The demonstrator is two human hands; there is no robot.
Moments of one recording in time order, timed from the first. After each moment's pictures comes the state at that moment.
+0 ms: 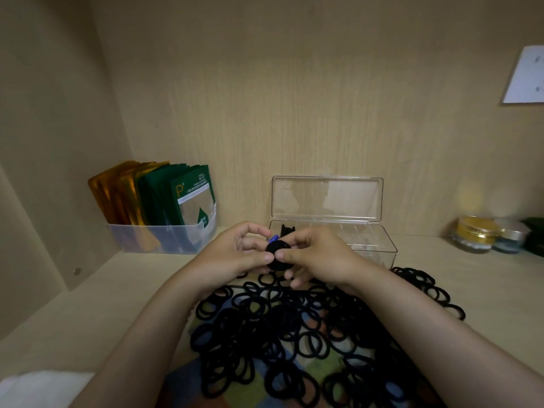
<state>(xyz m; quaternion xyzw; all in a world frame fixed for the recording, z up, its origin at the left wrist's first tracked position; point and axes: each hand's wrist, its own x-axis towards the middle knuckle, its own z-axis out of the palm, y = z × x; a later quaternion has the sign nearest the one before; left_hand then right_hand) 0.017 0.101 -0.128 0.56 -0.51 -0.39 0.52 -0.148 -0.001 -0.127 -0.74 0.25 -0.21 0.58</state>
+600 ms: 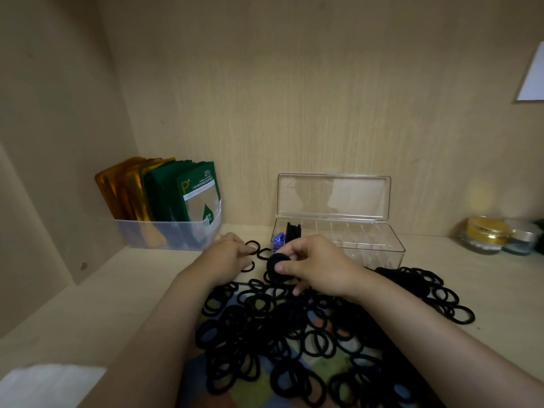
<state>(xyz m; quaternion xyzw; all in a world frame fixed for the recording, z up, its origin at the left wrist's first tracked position) 0.073 0.064 -0.175 0.80 -0.56 -0.07 0.17 -0.138 -0.001 -0.146 -0.80 0.24 -0.18 0.52</state>
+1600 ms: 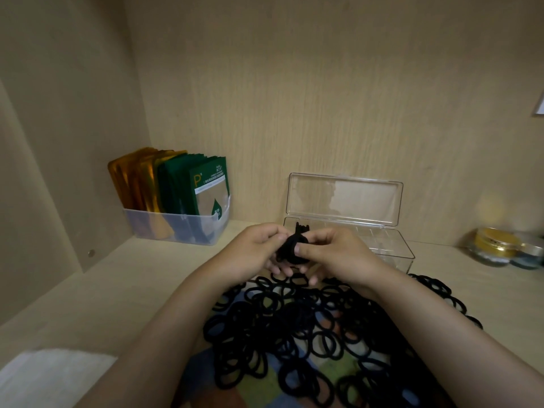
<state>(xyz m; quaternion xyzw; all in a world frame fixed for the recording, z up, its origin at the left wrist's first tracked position) 0.012 0.093 -0.134 0.59 -0.56 -0.33 0.48 -0.144 0.001 -0.129 -0.72 0.25 -0.24 0.60</state>
